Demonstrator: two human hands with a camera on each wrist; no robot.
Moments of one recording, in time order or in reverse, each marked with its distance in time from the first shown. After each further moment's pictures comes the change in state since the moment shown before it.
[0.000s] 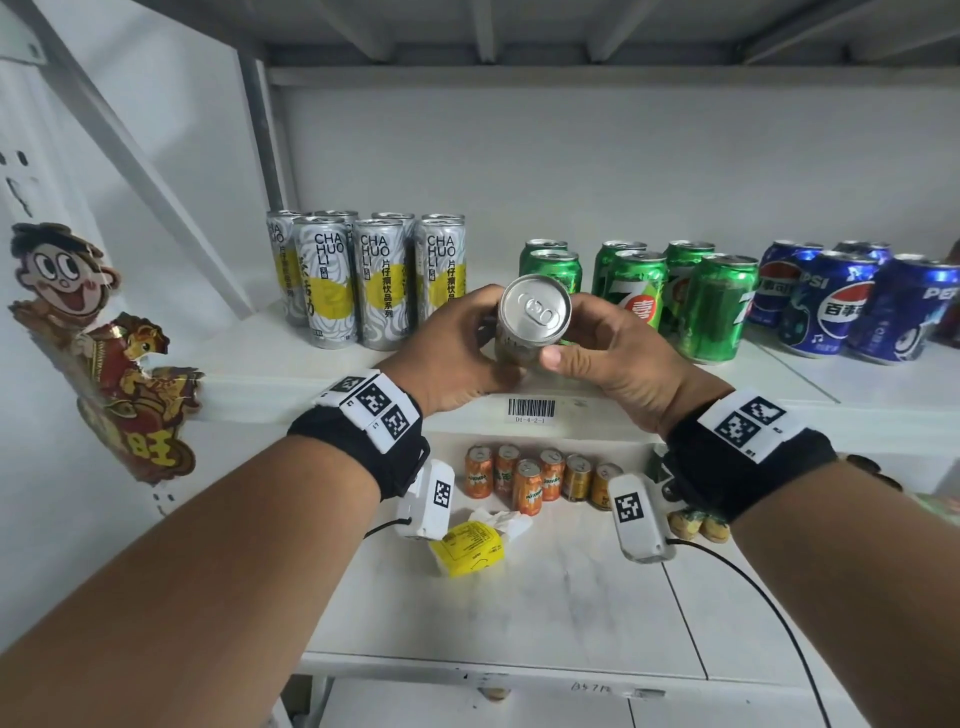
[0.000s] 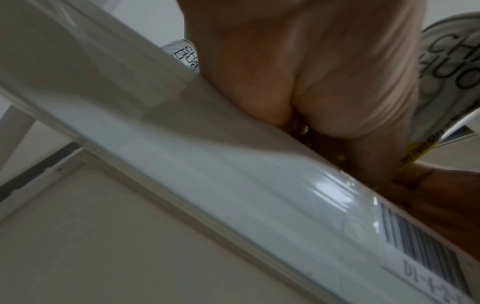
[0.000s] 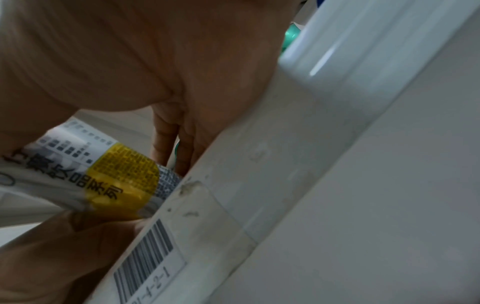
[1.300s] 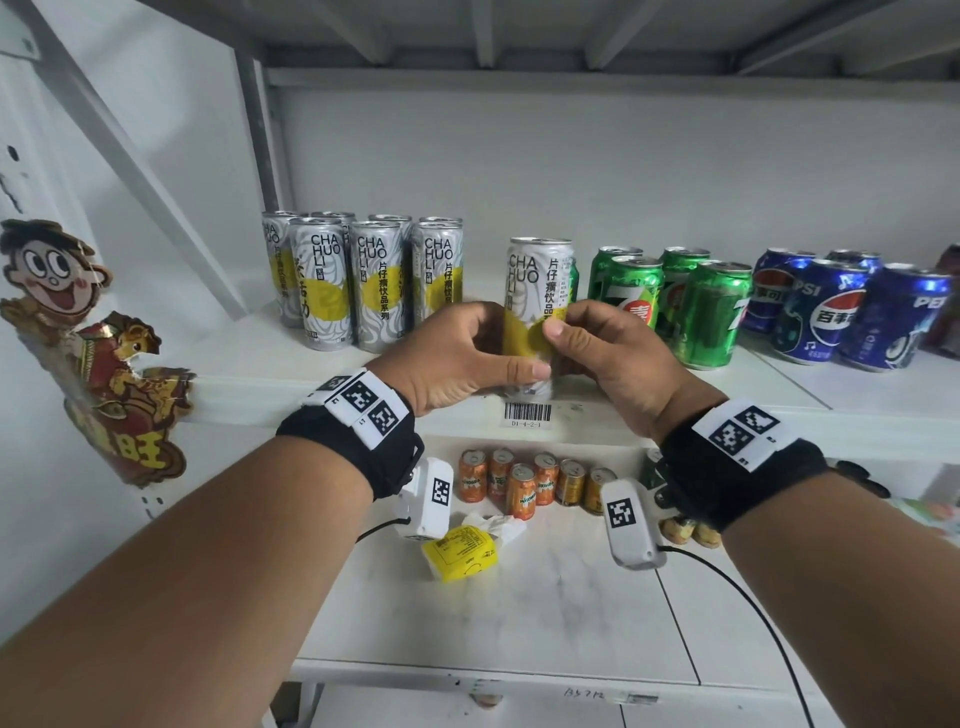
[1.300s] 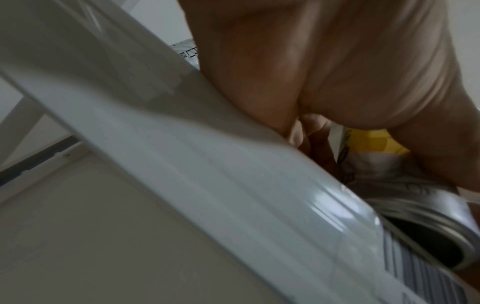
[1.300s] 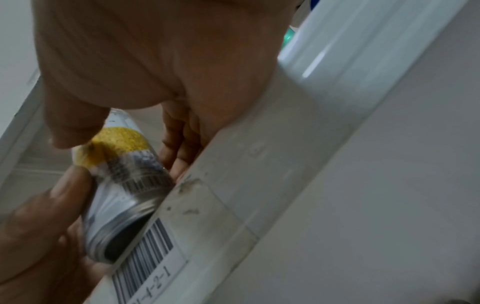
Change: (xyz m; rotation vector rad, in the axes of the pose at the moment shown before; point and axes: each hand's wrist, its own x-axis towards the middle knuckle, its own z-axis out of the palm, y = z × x) left_hand 0.003 -0.004 -0.001 -0.321 -0.126 -0.168; right_hand 0.005 0.006 0.003 0.097 0.107 0.063
